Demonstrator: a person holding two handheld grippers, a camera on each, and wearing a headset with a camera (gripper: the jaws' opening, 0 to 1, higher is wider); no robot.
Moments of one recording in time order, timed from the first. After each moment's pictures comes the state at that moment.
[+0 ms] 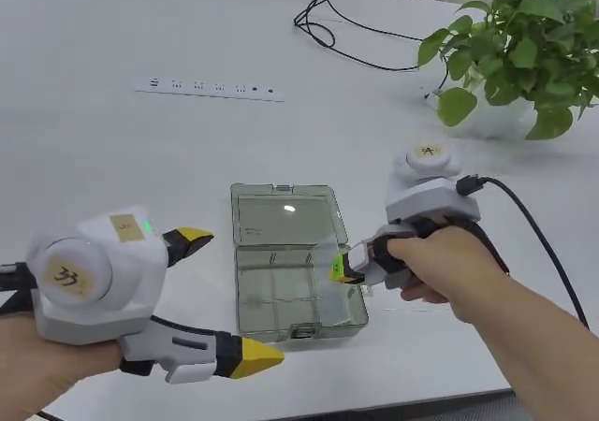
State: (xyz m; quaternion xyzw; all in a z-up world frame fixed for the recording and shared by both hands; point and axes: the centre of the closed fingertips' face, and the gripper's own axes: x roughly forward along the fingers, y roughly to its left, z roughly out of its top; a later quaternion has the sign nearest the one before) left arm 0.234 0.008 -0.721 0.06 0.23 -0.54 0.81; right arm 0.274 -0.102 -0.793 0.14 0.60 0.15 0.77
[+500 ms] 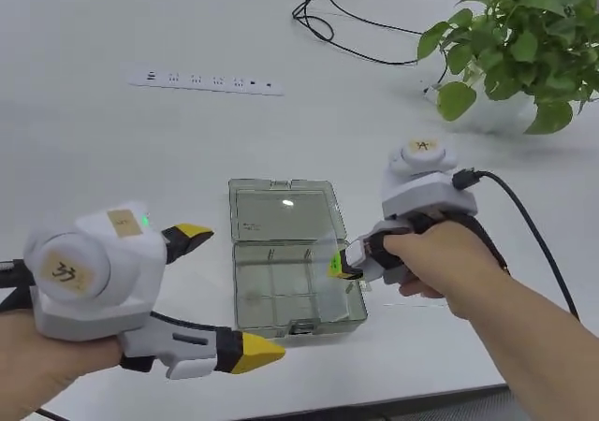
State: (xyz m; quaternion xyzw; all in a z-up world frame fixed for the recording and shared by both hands) left arm 0.236 0.006 -0.722 0.05 0.23 -0.54 0.81; right arm 0.275 -0.101 -0.793 0.12 0.60 0.15 0.77
